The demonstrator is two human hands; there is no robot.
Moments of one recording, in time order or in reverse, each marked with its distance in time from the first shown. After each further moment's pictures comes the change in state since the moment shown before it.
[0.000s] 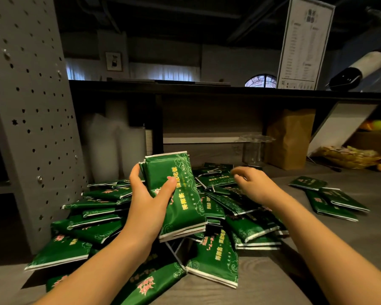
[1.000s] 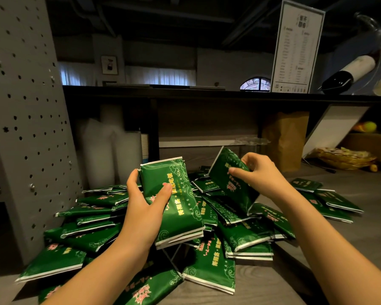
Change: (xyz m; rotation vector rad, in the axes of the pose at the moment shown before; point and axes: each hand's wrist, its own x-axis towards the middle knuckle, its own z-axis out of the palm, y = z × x) left_hand 0.004 -0.007 -0.001 -0.011 -0.011 -0.007; right_hand -0.012 -0.006 -0.025 0.412 0.242 0.013
